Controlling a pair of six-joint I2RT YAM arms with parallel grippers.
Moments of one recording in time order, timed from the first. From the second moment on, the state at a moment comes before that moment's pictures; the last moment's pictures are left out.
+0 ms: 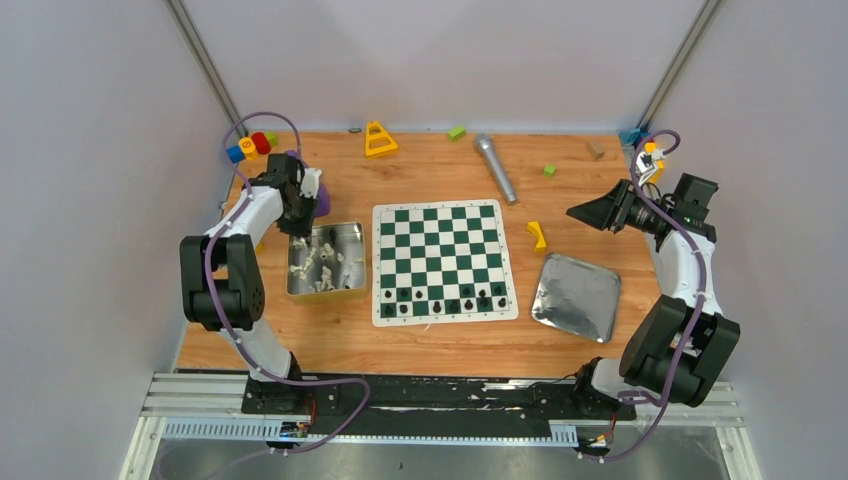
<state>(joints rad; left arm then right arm) 0.02 1.71 1.24 -0.70 0.05 0.23 -0.45 1.37 1.03 -0.39 -1.35 0.01</state>
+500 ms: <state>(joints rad) 0.05 1.75 1.15 -0.53 0.08 0.15 -0.45 1.38 1.03 -0.39 -1.35 0.01</state>
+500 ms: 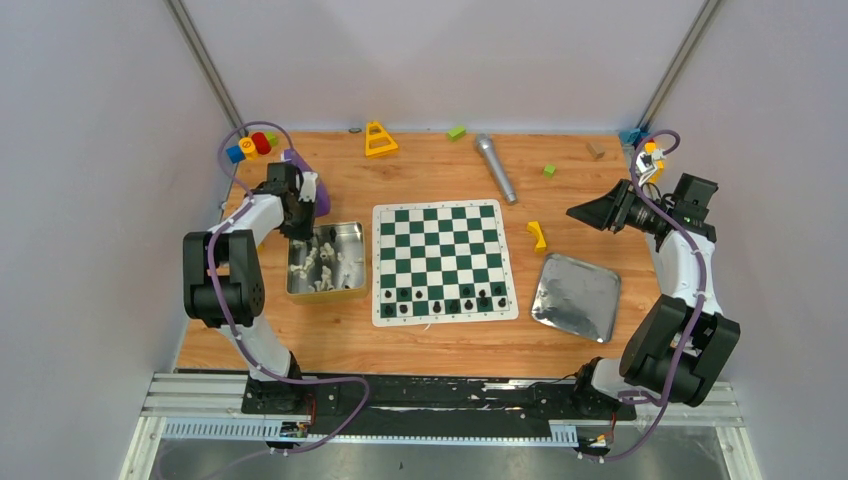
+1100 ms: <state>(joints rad) 0.06 1.75 1.08 -0.41 0.08 0.12 -0.45 1.38 1.03 -0.39 -1.36 0.01</state>
